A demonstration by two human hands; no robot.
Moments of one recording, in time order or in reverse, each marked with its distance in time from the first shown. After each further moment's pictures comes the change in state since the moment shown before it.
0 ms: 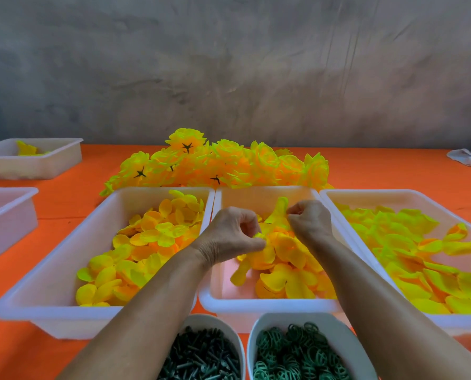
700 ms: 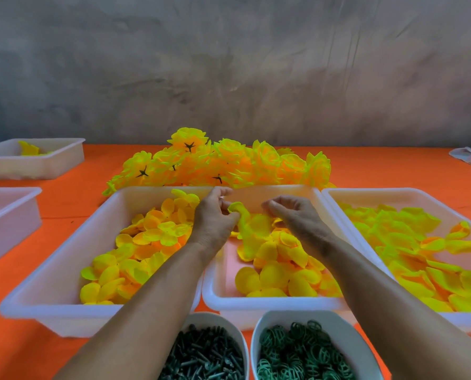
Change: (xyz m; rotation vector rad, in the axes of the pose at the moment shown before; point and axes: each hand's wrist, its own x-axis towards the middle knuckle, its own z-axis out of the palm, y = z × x) left_hand 0.012 -0.013 -0.005 -0.242 0.404 -0.257; right_hand -0.010 -0.005 0.008 0.577 -0.364 -0.229
